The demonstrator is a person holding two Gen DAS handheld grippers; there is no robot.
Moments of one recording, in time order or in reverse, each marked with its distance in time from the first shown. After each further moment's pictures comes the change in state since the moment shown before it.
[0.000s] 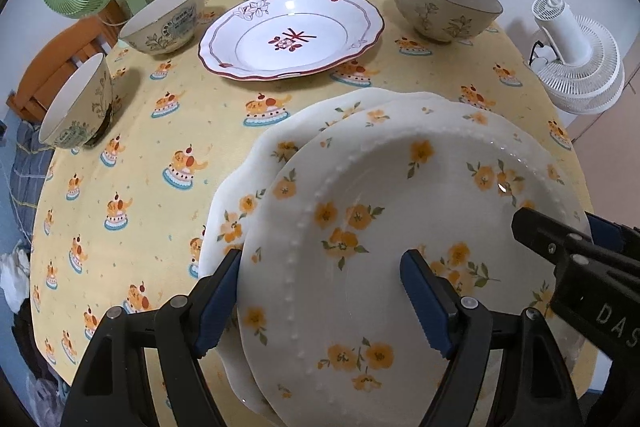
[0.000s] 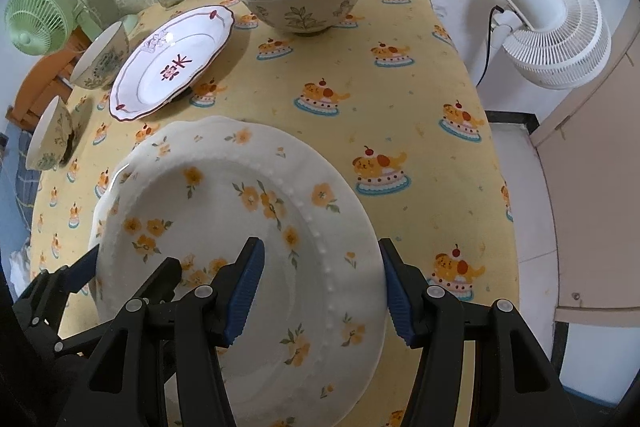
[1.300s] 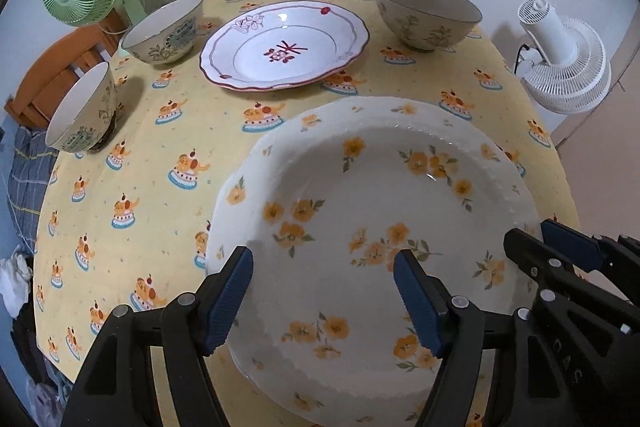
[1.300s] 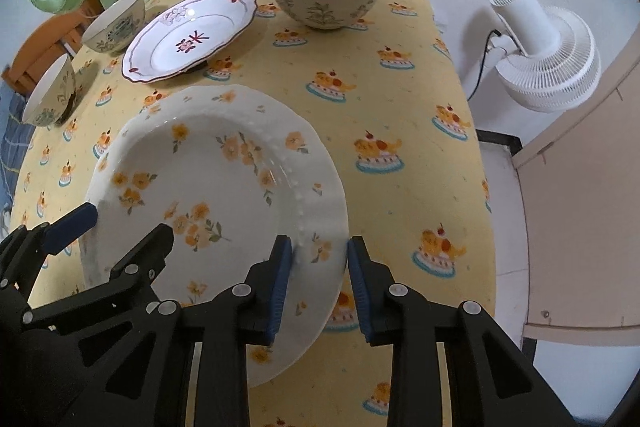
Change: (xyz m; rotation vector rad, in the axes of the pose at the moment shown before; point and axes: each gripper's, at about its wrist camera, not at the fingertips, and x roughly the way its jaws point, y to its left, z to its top) left arm -0.022 -0.003 -0.005 0.016 -0.022 -0.022; right arm -0.015 0.018 -0.018 -0.116 -0.016 -0.081
